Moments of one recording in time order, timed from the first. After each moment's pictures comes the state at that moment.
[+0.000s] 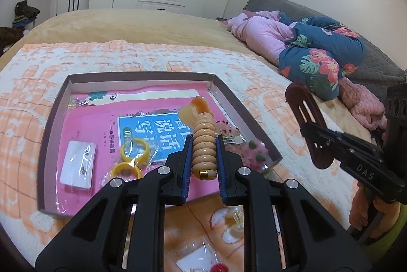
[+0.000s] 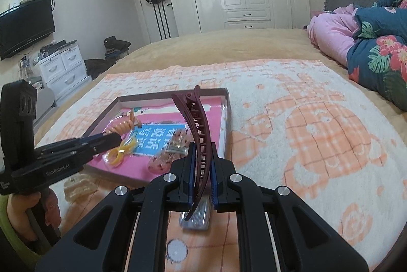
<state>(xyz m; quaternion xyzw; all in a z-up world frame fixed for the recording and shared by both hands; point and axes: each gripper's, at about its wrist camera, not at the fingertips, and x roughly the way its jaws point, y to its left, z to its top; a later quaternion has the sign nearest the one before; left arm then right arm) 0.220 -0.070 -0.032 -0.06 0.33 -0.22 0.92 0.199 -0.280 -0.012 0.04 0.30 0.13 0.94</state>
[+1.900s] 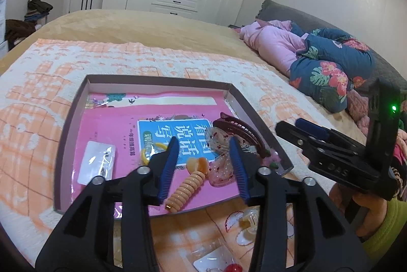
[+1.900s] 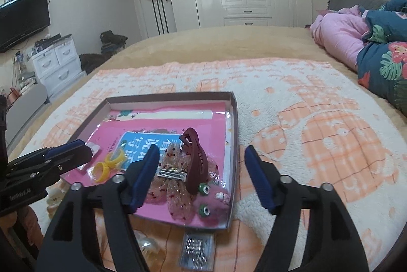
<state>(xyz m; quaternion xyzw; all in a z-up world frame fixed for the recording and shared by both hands) 0.215 -0.048 -0.025 -0.08 0.32 -0.18 0.93 0.239 -0.261 -0.022 0.03 0.31 0.13 0.94</state>
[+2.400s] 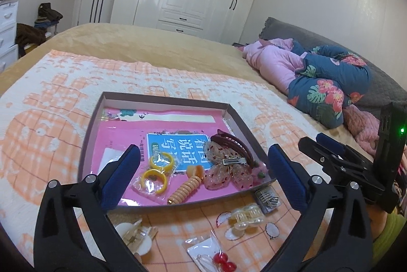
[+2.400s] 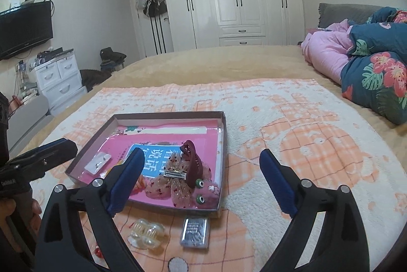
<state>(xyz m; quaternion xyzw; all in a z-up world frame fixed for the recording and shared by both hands) 0.181 -0.039 0.006 -0.10 0.27 -0.16 0.94 0.189 -0.278 0.007 0.03 0.25 0.11 0.96</state>
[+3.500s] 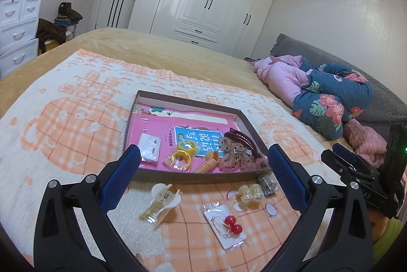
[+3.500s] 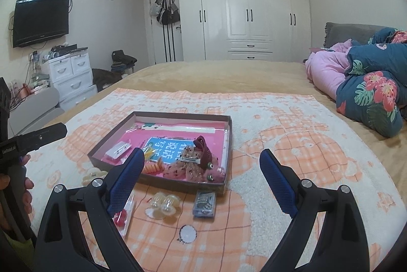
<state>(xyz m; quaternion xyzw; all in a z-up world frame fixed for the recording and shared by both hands) 0.114 0.005 0.015 -0.13 0.25 -0.12 0.95 0.116 -0.271 0.023 -0.01 0.22 0.14 0.97</state>
